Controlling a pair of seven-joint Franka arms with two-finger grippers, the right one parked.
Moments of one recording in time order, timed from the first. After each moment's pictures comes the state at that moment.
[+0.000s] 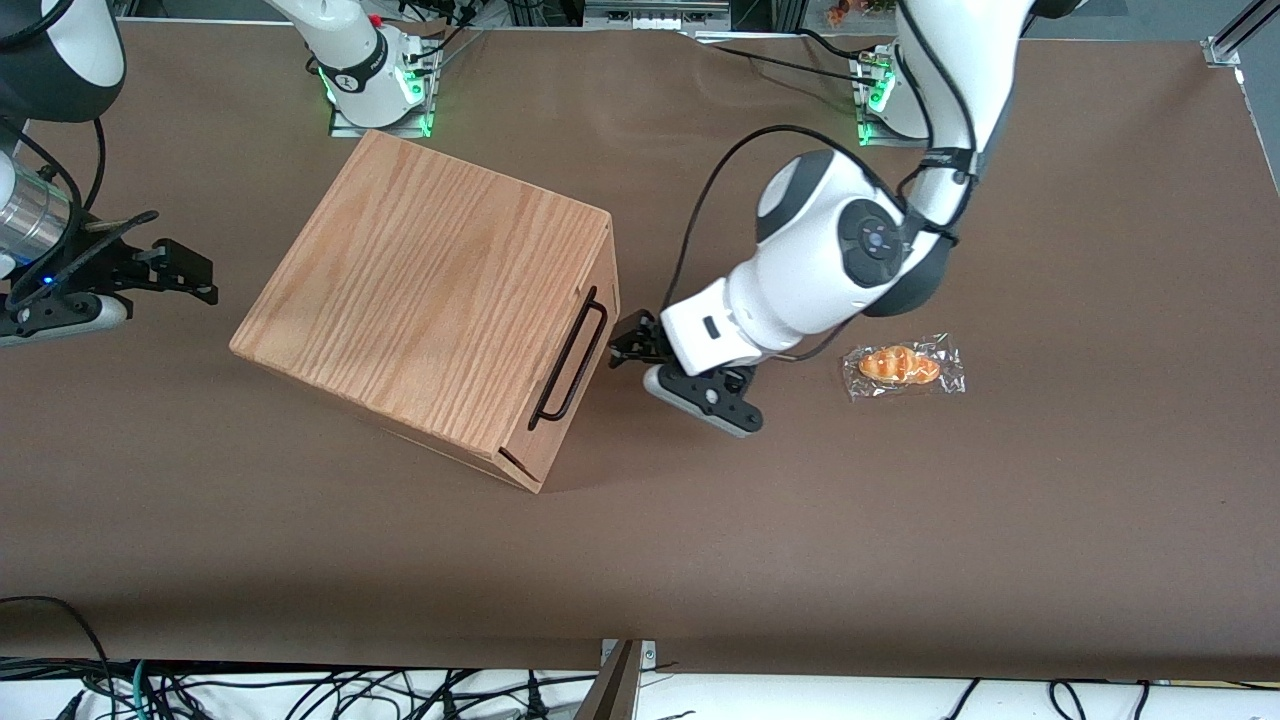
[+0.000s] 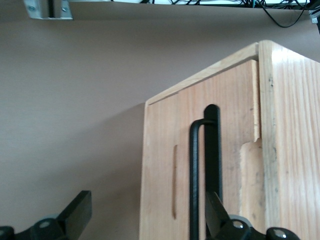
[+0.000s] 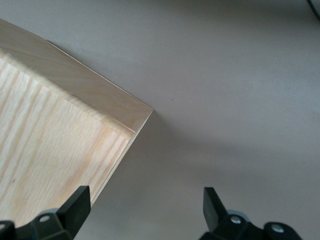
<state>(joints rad) -0.51 0.68 -0.10 -1.17 -0.43 2.17 -0.14</state>
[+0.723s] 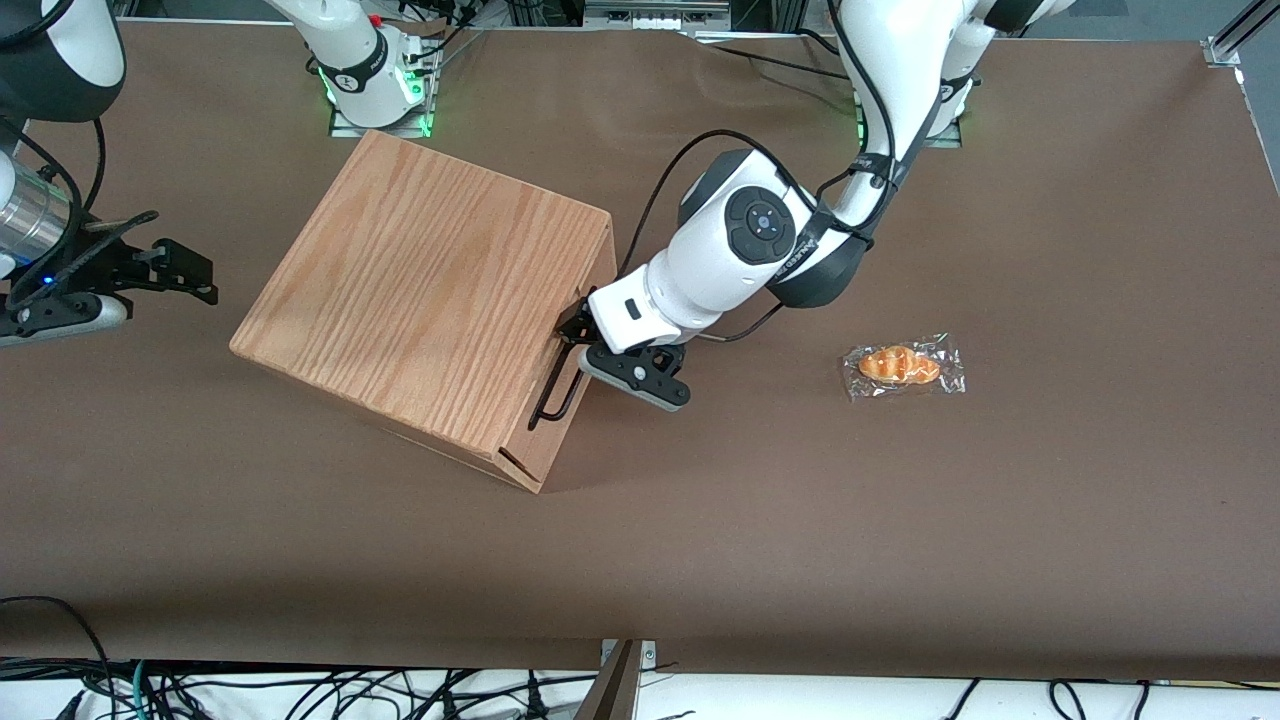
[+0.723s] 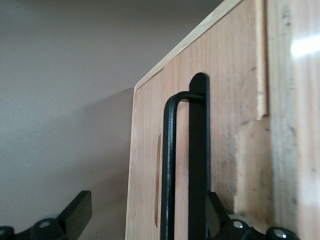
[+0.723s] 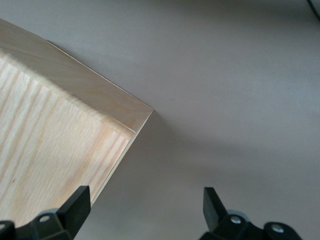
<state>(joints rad) -0.60 0.74 -0.09 -1.17 -0.35 2.24 -0.22</state>
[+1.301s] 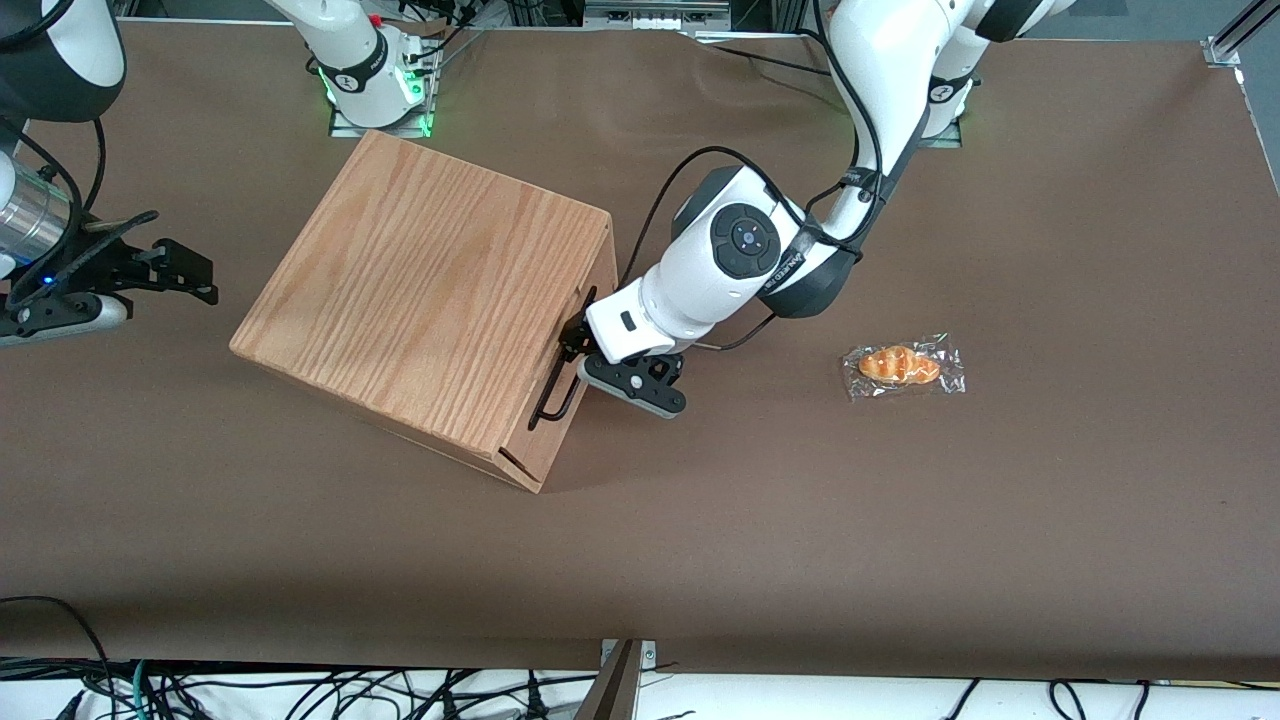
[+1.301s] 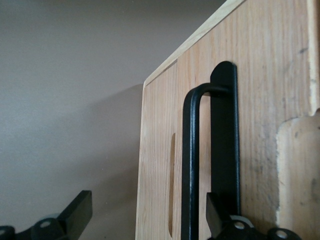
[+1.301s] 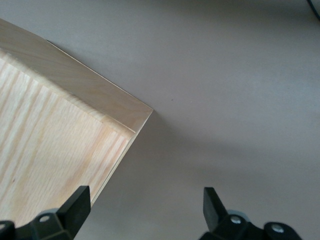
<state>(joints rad) -0.61 0.76 -0.09 -1.17 -0.32 2.25 -0.22</state>
